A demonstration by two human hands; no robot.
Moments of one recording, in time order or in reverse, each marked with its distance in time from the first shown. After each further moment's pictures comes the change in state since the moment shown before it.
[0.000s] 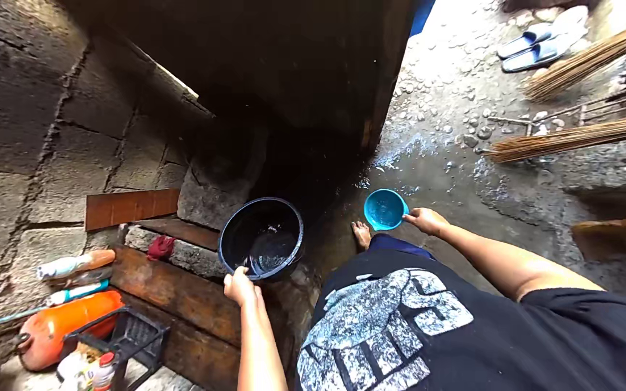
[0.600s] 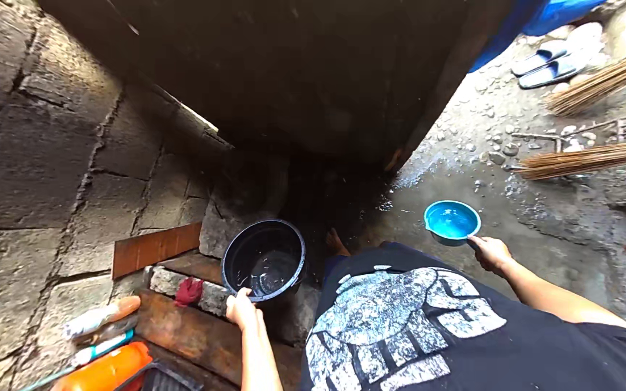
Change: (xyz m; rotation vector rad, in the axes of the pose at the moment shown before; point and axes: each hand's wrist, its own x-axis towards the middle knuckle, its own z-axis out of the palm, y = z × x) left_hand 0.160 0.081 0.024 0.039 -0.040 -0.038; right_hand 0.010 -0.030 0.008 0.672 0.375 0.425
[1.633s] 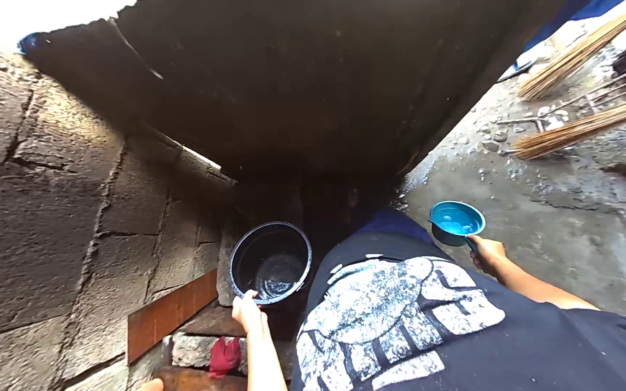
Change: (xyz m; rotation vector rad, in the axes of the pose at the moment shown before) left_hand 0.209 0.080 0.043 0.048 -0.253 0.111; right_hand -0.097 -0.078 0.165 0.390 0.201 0.249
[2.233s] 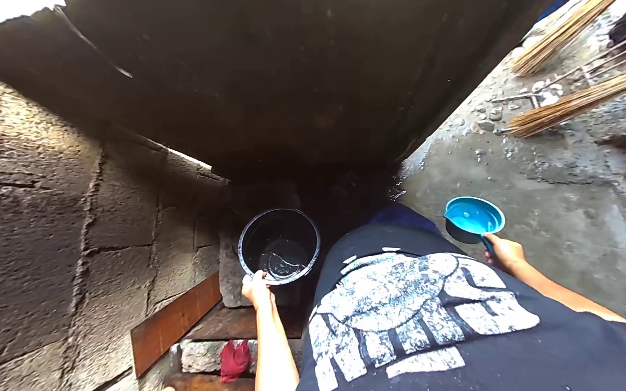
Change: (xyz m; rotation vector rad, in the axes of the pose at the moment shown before) left_hand 0.026 0.016 0.058 0.072 -0.117 0.075; right_hand -0.012 0.029 -0.010 0.048 0.099 0.047
